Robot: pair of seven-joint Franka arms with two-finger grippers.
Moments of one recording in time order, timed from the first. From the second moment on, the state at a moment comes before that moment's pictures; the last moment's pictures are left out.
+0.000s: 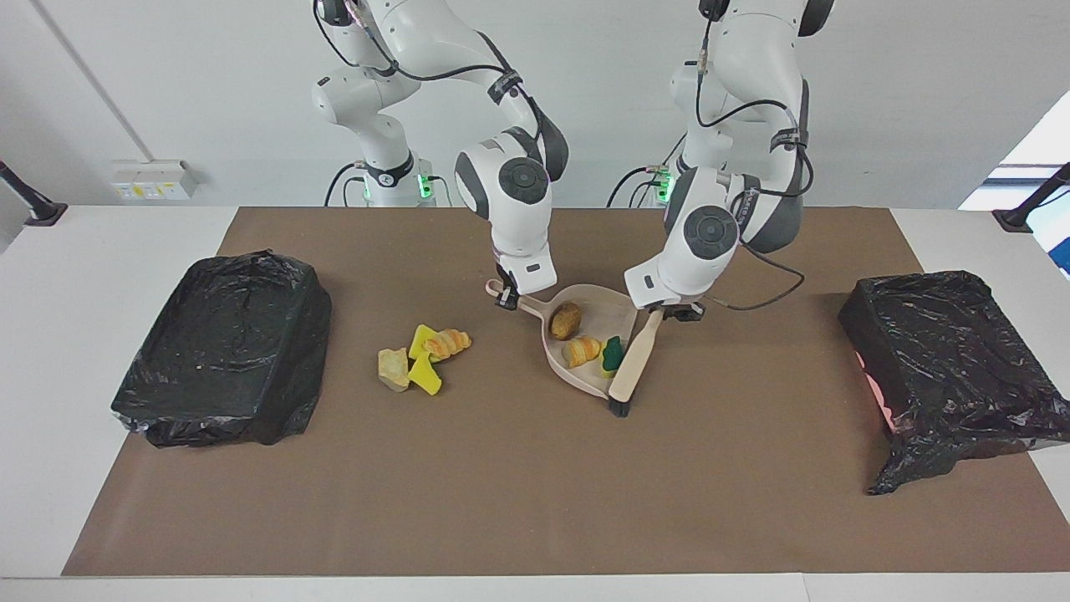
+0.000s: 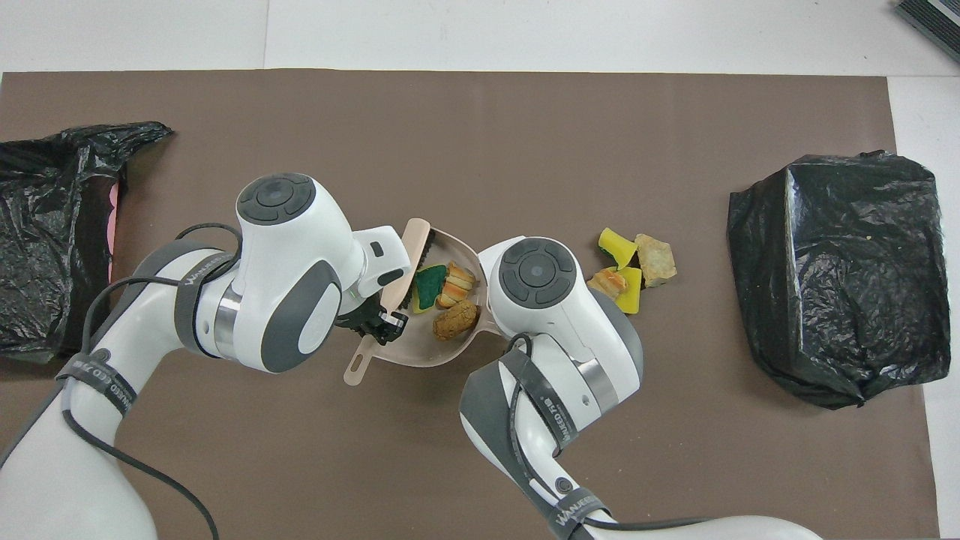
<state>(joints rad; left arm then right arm) -0.46 0.23 -0.02 -1.88 -0.23 1.85 0.00 0.68 0.28 -0.11 -1.88 0.05 2.02 -0.61</state>
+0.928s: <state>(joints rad) -0.46 0.06 0.00 -1.94 -0.22 1.76 -0.25 0.61 0.26 -0.12 -1.86 0.05 2.04 -0.60</state>
